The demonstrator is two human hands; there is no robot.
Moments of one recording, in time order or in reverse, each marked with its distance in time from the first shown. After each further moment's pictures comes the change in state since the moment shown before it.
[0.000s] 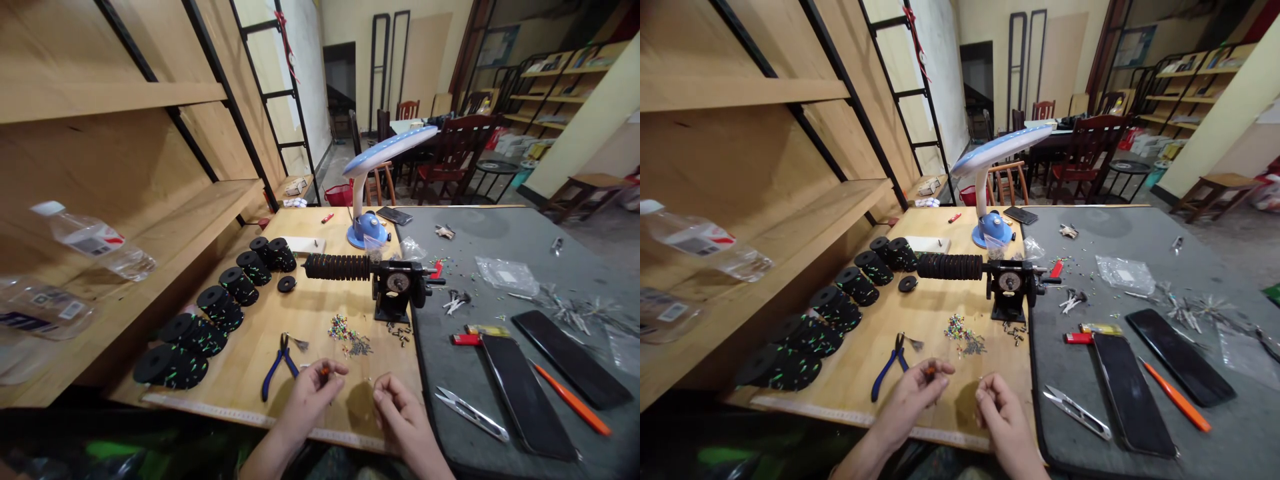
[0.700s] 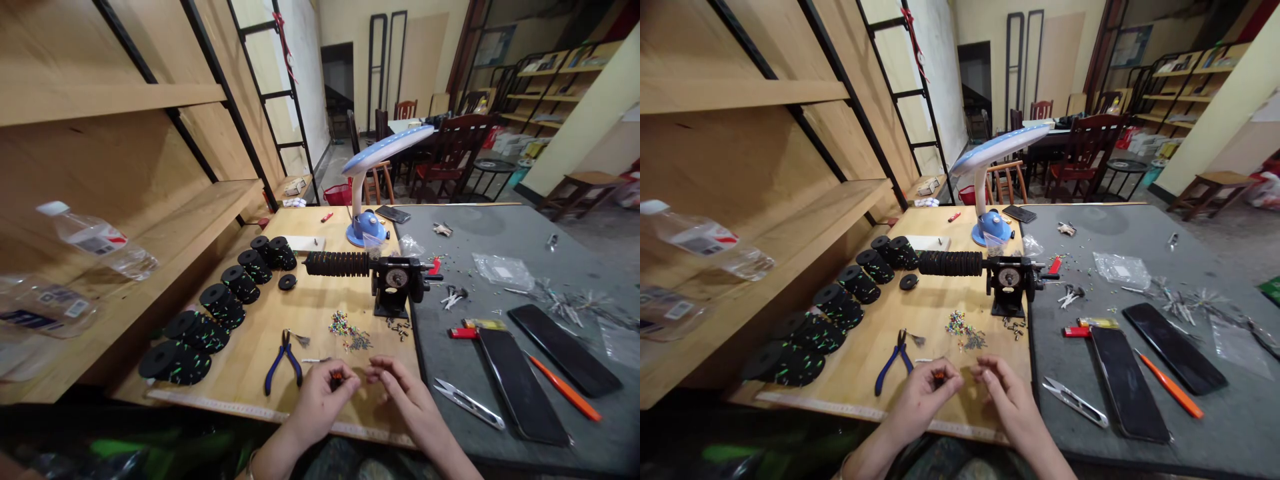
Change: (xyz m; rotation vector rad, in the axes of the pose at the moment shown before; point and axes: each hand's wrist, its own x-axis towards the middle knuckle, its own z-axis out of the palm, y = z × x) left_hand -0.010 0.020 0.022 0.359 -0.088 0.208; right_hand 0.003 -0.021 -0.014 -0.038 -0.016 0.019
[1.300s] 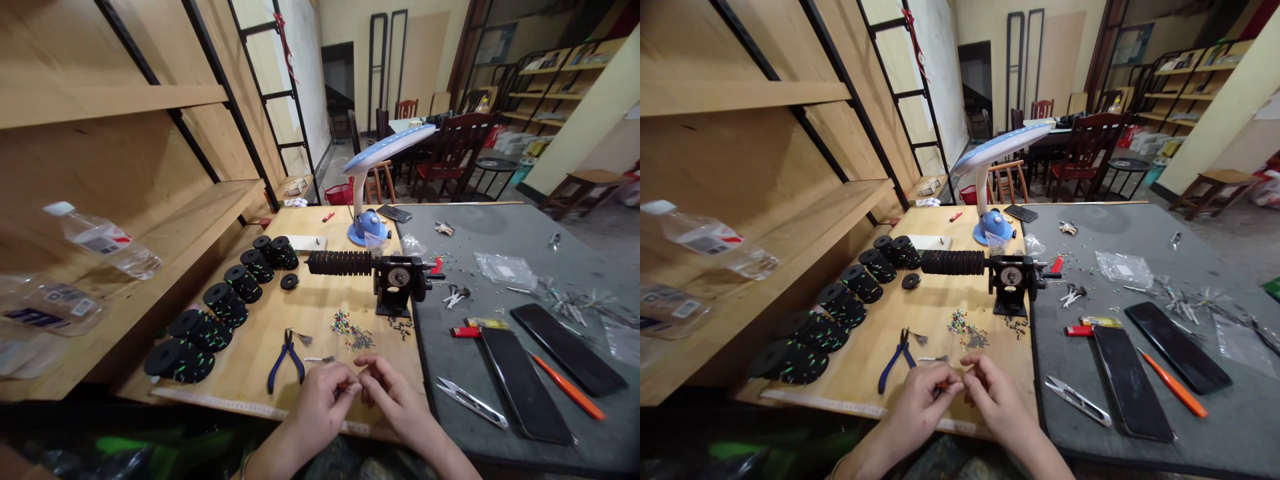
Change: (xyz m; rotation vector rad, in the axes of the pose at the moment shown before) left_hand -0.010 0.012 -0.012 0.466 -0.064 0.248; right_hand 0.006 -0.010 0.021 -0.194 -0.163 -0.122
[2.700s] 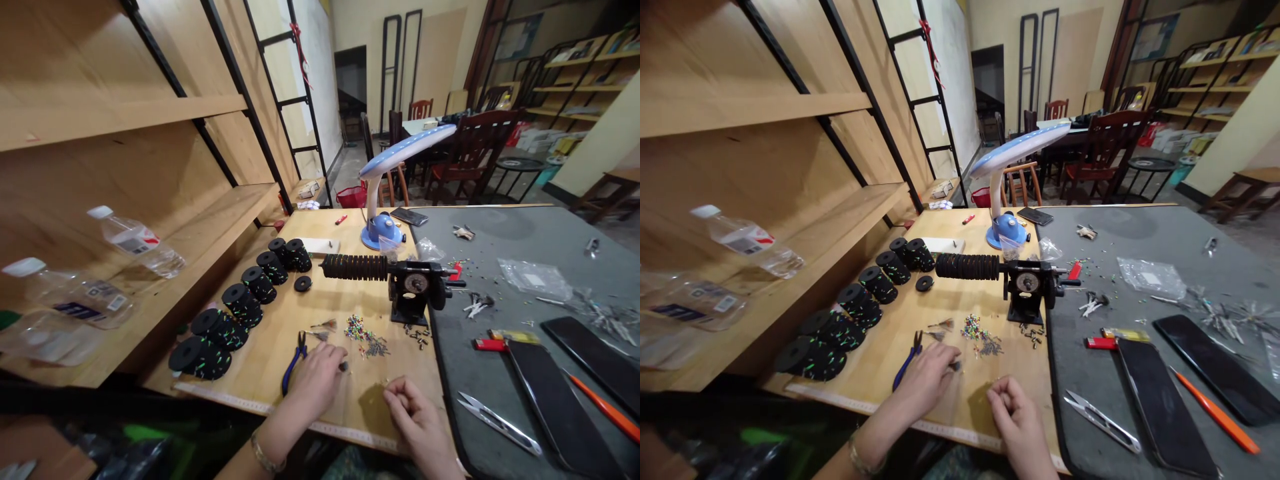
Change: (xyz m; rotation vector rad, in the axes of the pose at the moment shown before) left_hand 0.018 -0.061 -0.014 0.484 -0.066 -0.060; right_hand -0.009 0.044 0.011 0.102 0.256 0.115
